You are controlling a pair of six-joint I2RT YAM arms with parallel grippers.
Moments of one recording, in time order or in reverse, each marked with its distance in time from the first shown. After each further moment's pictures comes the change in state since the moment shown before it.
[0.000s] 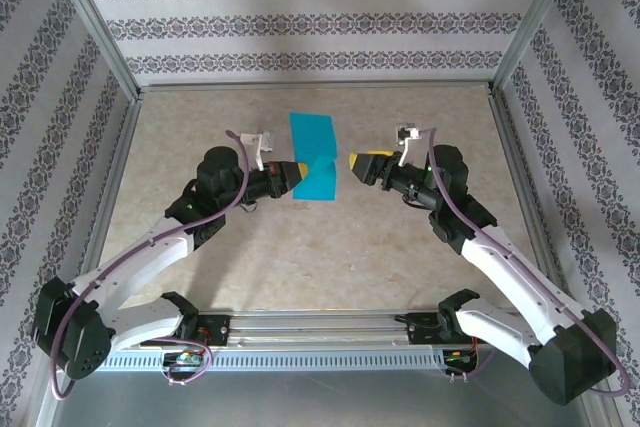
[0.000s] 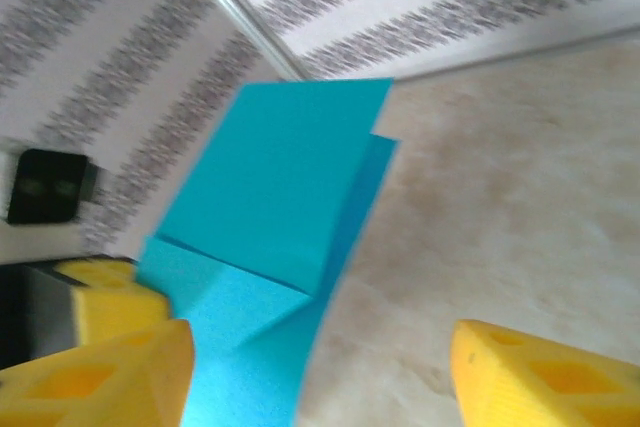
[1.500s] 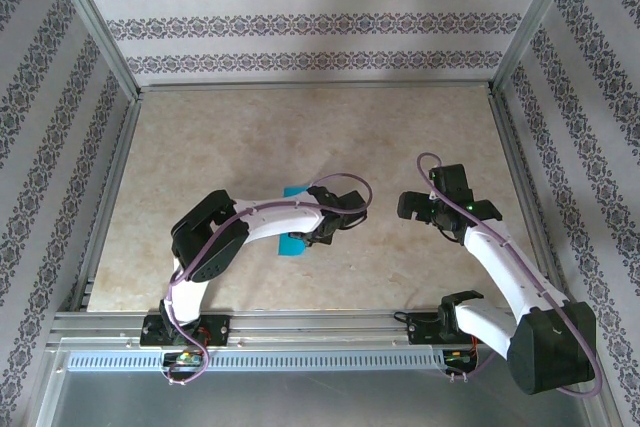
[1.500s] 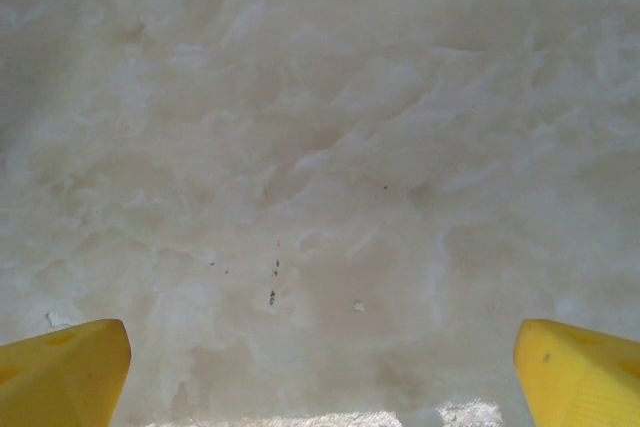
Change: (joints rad) left arm -0.396 0.883 0.561 -0.969 -0.801 -0.137; right arm -0.262 0.083 -0.081 -0.605 0.398 -0.236
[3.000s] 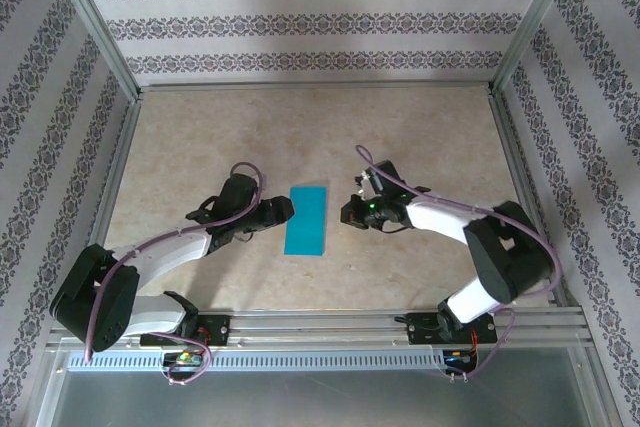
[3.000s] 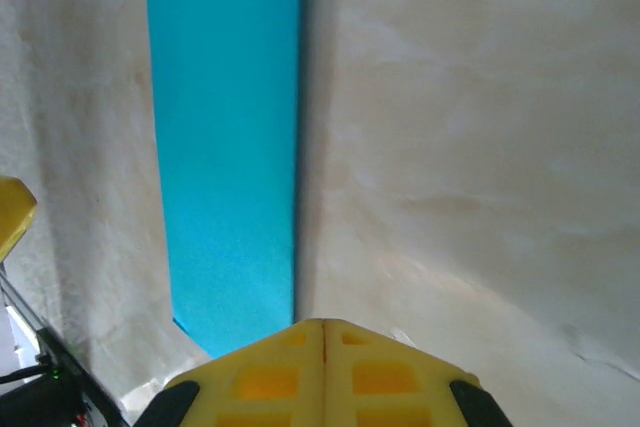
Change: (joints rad) left arm 0.467 -0.713 -0.822 0.909 0.636 0.046; right arm 0.346 0.541 0.087 0.469 -0.519 0.388
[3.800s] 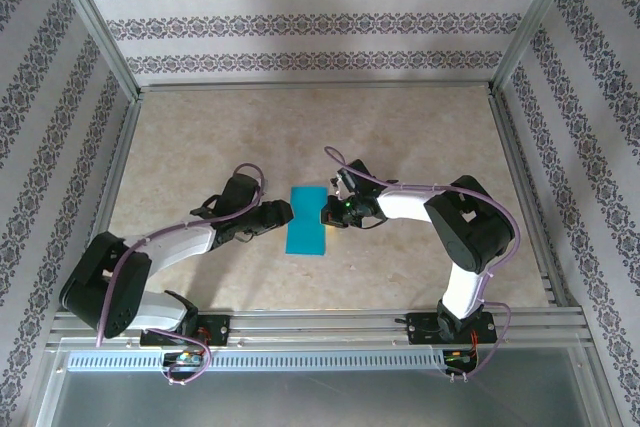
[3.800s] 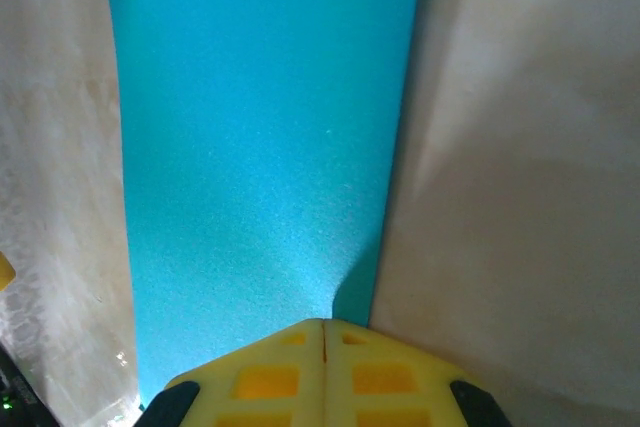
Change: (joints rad) left arm 0.019 0.092 0.011 -0.003 0.082 -0.017; right arm 0.082 0.226 0.149 0.010 0.037 -0.021
